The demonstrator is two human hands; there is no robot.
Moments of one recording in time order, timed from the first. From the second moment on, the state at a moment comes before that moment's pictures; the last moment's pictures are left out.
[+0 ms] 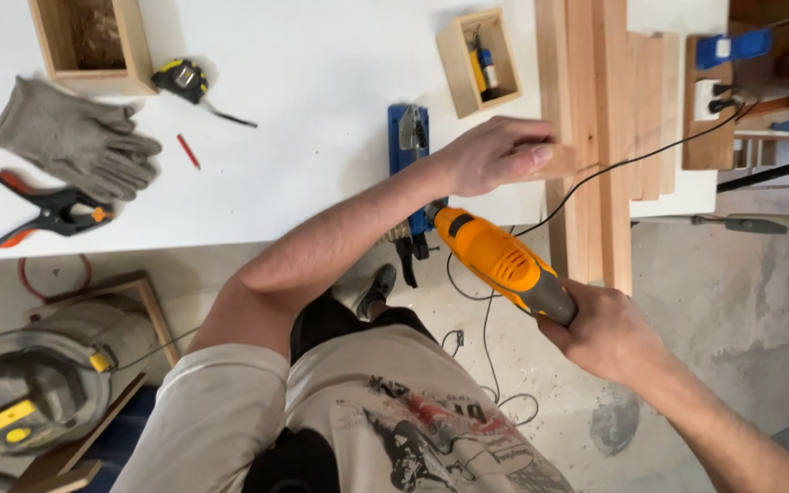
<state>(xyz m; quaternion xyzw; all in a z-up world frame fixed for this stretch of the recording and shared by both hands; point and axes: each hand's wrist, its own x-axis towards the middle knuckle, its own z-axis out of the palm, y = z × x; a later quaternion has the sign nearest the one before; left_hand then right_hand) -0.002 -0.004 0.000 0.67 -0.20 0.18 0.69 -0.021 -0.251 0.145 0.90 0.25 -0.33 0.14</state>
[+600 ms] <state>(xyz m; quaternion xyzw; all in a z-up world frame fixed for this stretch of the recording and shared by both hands) -0.009 0.002 0.021 0.74 -0.16 0.13 0.64 -0.036 -0.282 0.186 0.91 0.23 -0.31 0.15</state>
